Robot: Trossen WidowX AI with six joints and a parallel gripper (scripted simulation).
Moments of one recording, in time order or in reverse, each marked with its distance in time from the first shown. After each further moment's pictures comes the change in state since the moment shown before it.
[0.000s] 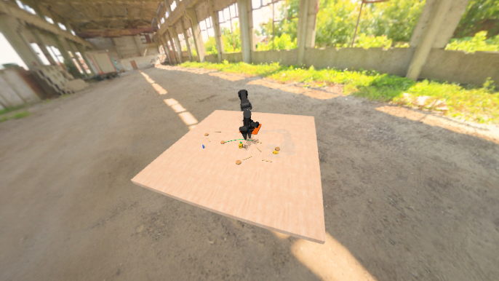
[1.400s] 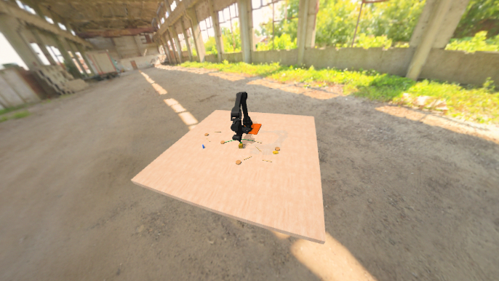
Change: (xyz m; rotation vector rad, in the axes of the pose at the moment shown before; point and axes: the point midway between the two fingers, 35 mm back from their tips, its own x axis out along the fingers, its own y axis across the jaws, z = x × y) arm 0.034 0.077 -0.099 -0.073 0.102 0.455
